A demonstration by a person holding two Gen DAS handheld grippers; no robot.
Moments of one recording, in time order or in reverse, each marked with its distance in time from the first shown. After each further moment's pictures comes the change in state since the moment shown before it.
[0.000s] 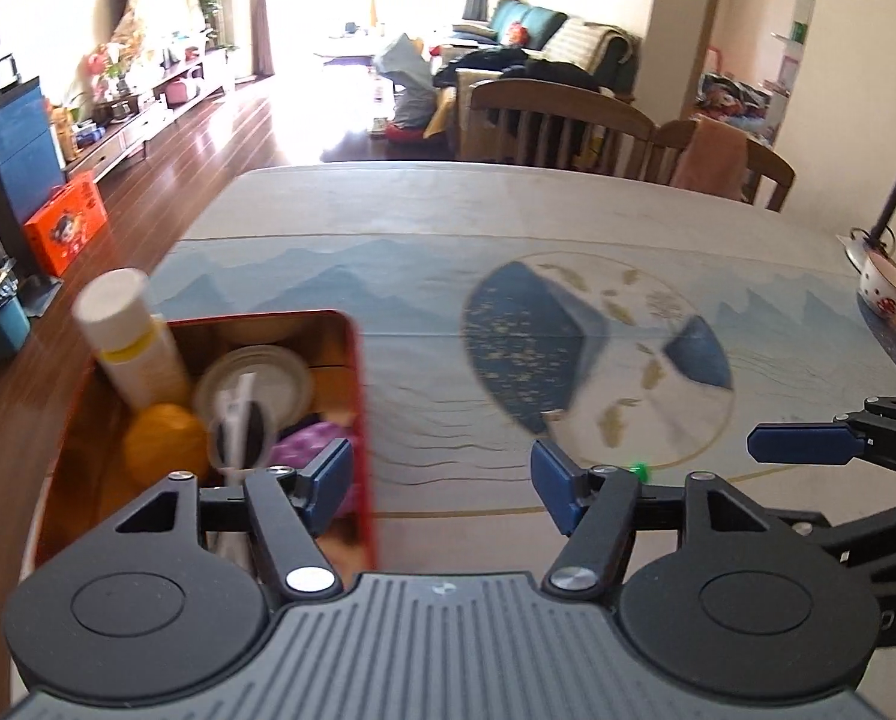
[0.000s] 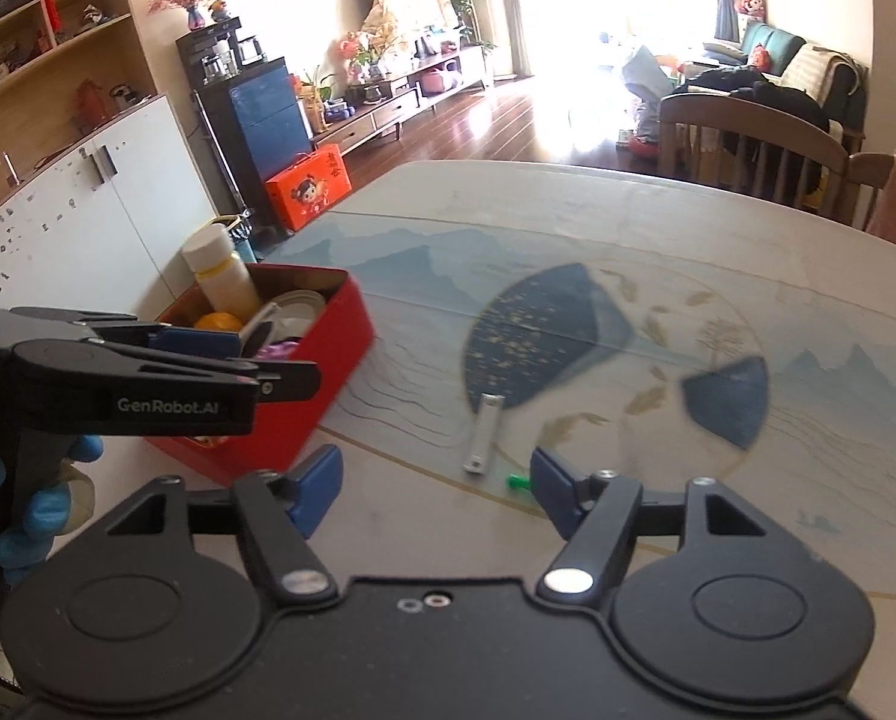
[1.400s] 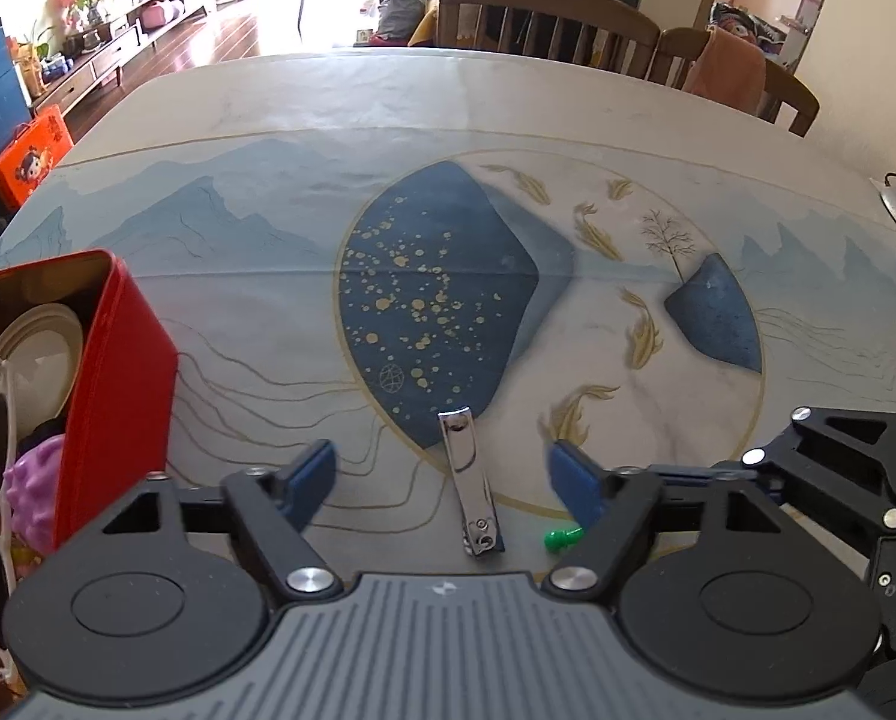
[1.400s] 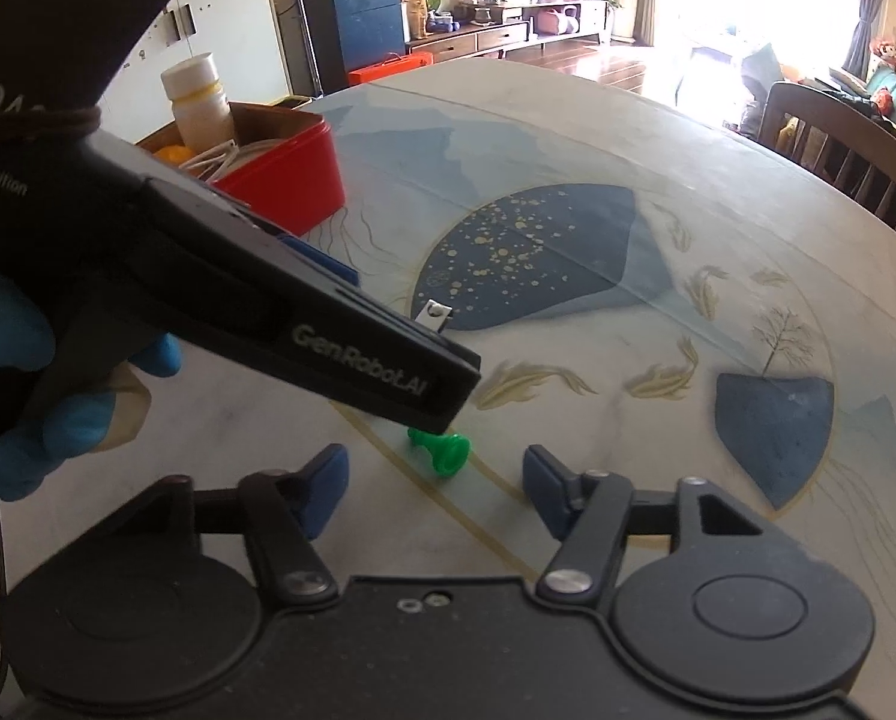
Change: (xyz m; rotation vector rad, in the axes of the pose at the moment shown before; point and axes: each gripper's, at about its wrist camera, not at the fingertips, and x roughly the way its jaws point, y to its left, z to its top) left arm 0.128 -0.060 0.010 -0.020 0.181 -0.007; right arm 0.086 -0.052 -0.016 -0.285 0.153 0.094
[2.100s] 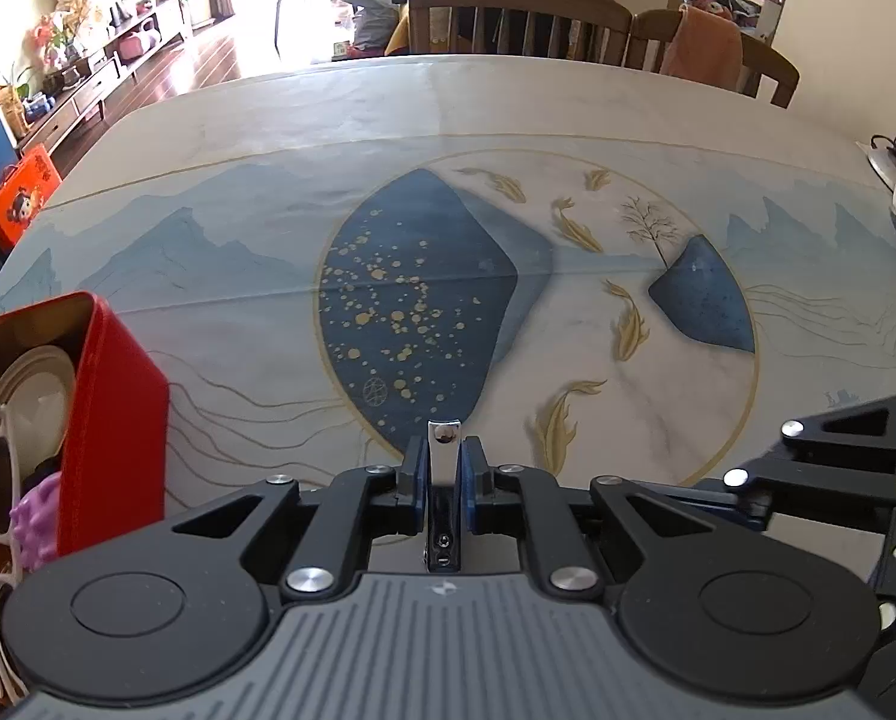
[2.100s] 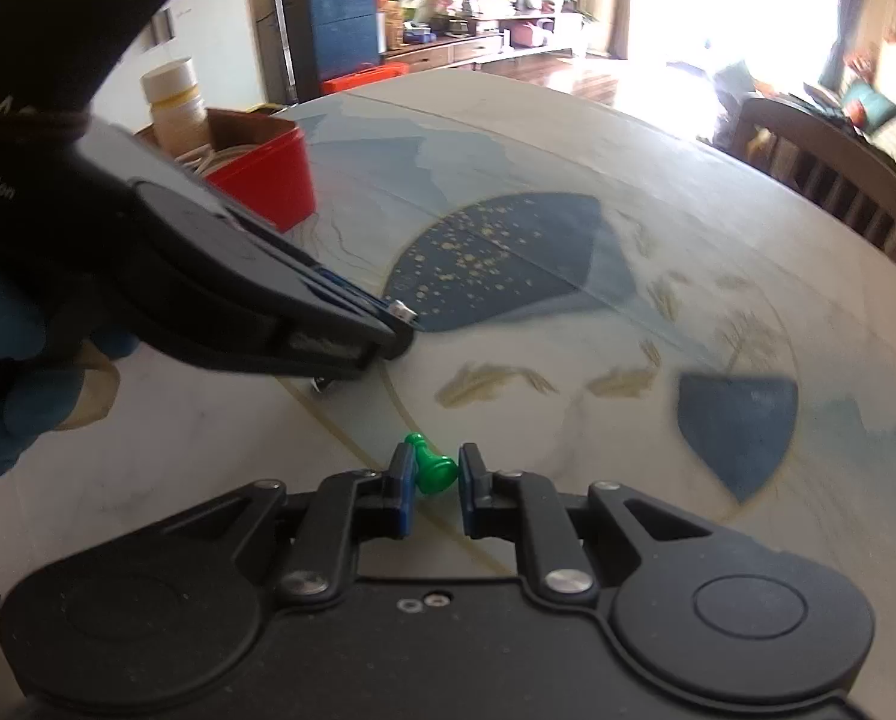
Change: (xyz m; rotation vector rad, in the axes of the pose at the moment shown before) left arm -0.002 -0.010 0.001 0.076 -0.009 0.017; right arm -0.006 -0.003 -0.005 0.020 -0.025 -0.067
